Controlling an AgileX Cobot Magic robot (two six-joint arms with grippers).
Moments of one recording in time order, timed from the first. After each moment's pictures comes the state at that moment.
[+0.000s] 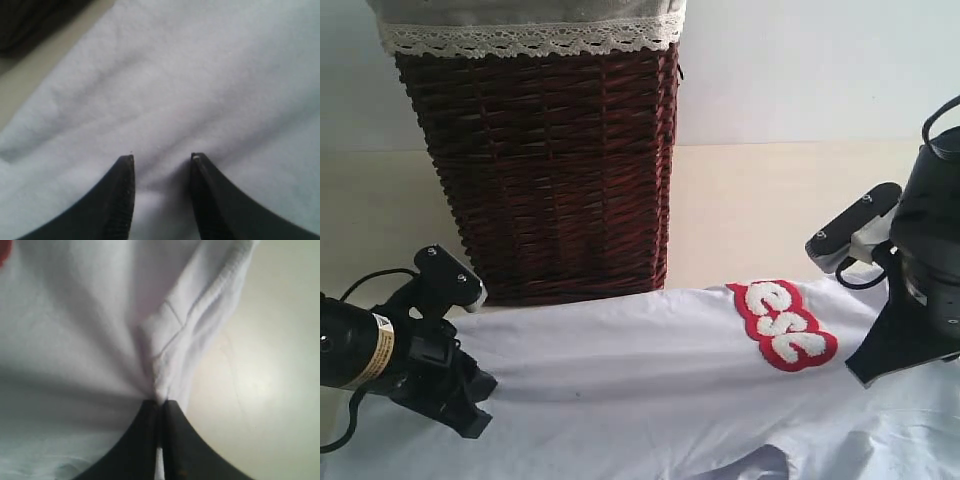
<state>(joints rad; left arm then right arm) -0.41 1.77 -0.55 1.55 -0.14 -1.23 0.41 1.53 -0.76 -0.63 0.97 0.51</state>
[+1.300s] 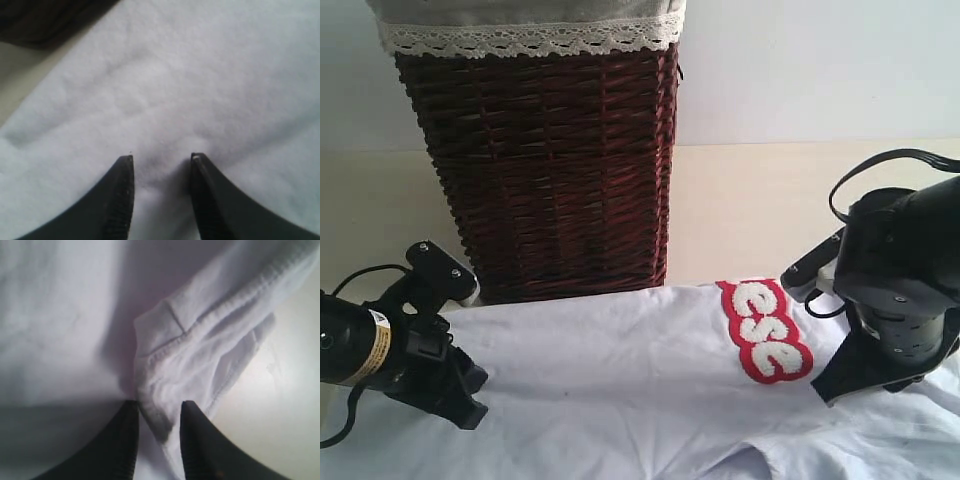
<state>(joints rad) -0.41 1.77 -0.56 1.53 -0.09 -1.24 0.41 1.74 -0.76 -0.71 0.84 0.69</state>
